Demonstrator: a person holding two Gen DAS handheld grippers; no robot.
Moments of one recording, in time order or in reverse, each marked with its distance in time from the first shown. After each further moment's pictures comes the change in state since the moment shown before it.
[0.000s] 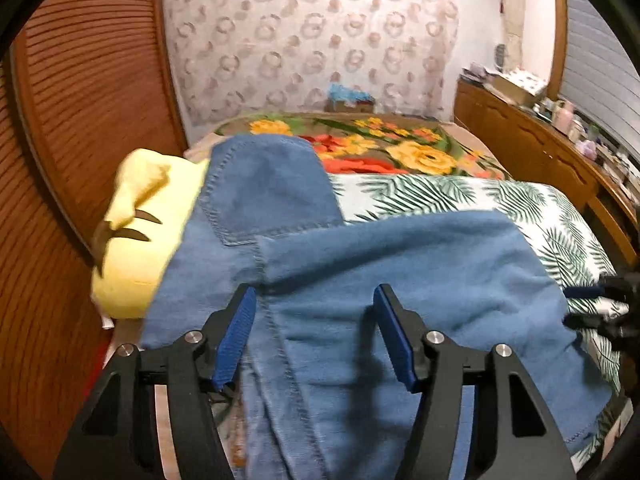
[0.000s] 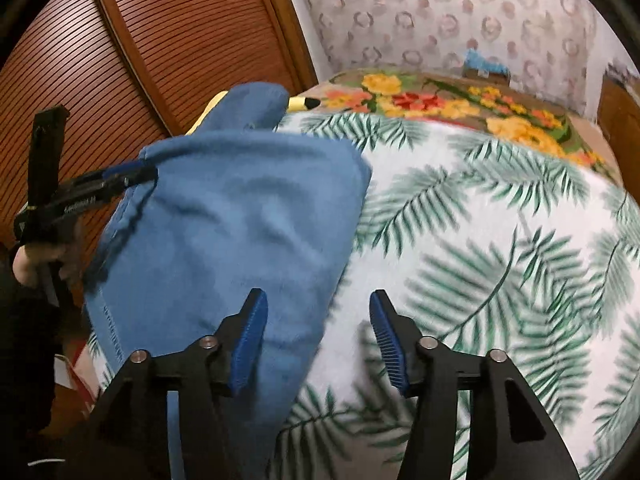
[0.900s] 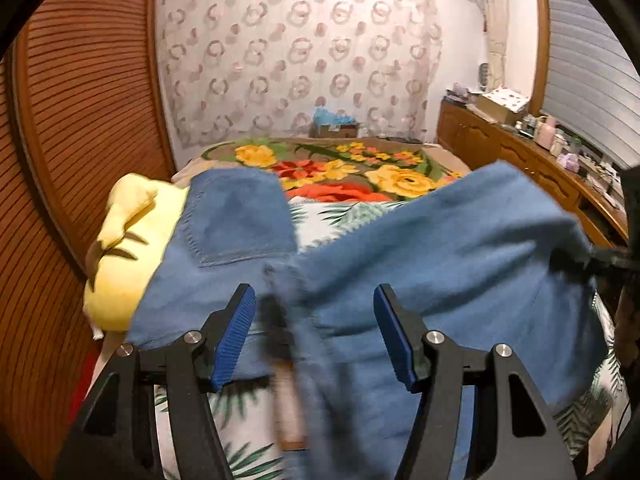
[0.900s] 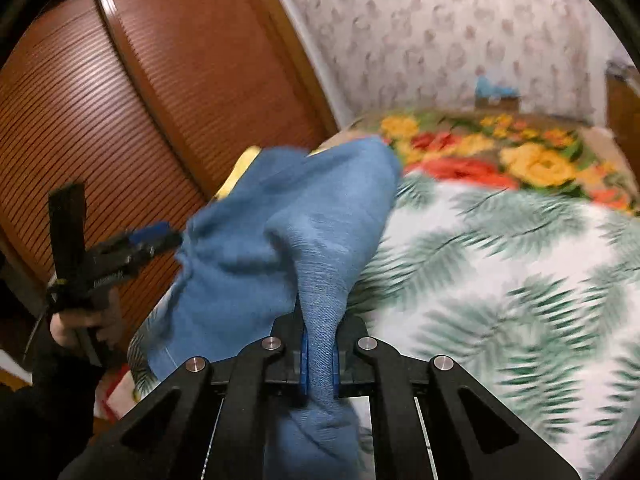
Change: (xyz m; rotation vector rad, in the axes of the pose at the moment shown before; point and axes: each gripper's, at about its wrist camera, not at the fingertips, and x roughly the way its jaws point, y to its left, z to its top) left arm -0.032 -0.038 0.007 0.022 -0.085 -0.063; right arm -0.041 -0.030 0.022 0.052 -0.195 0.080
